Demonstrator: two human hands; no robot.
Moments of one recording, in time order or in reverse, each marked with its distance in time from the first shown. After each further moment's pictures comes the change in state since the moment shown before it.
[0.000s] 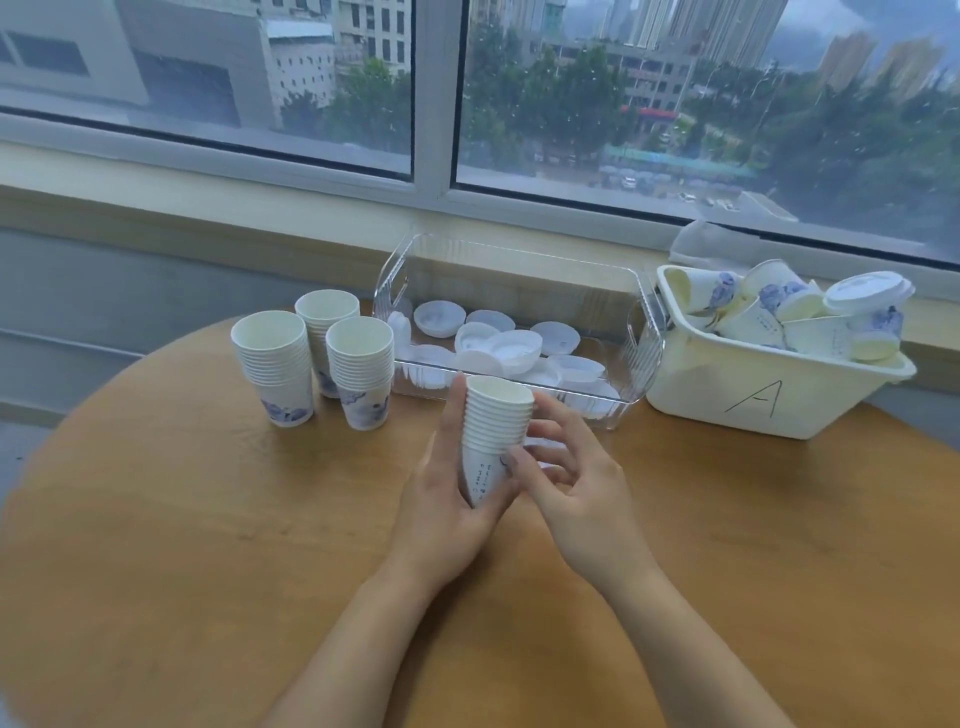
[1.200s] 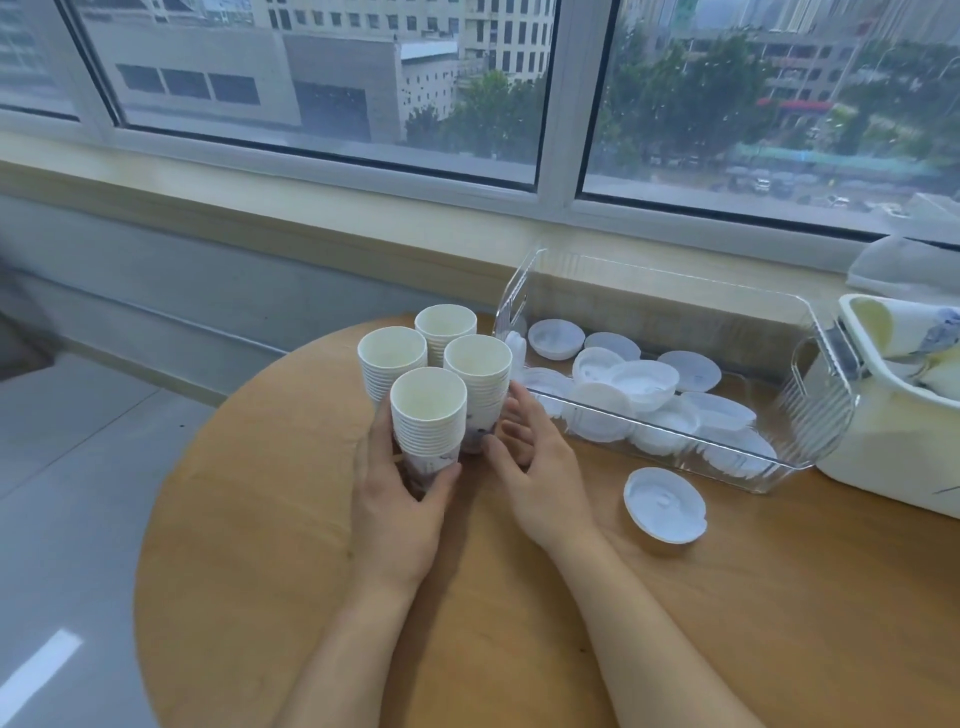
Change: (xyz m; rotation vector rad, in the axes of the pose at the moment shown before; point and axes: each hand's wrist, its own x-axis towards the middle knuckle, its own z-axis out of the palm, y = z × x) left_hand 0.013 -0.067 -0.102 0.179 0.522 -0.191; right_hand 0.093 0.057 0.139 -0.031 -0.196 -0.049
